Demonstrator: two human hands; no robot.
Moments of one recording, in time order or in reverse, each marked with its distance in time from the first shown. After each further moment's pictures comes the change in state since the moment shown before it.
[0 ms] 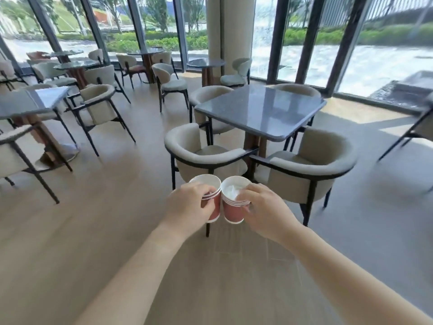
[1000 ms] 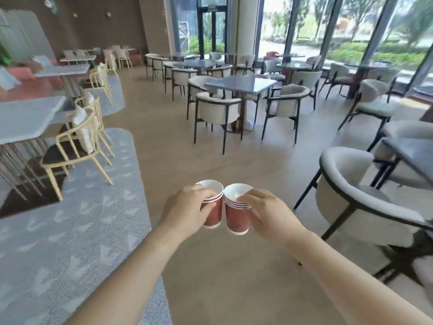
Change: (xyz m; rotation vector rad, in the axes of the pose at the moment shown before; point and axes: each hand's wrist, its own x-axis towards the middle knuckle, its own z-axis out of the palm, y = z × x) left_hand -0.217 0.024 -0.100 0.425 0.282 -0.780; right_hand -0.005 -0.141 0.045 0.277 -0.418 -0.904
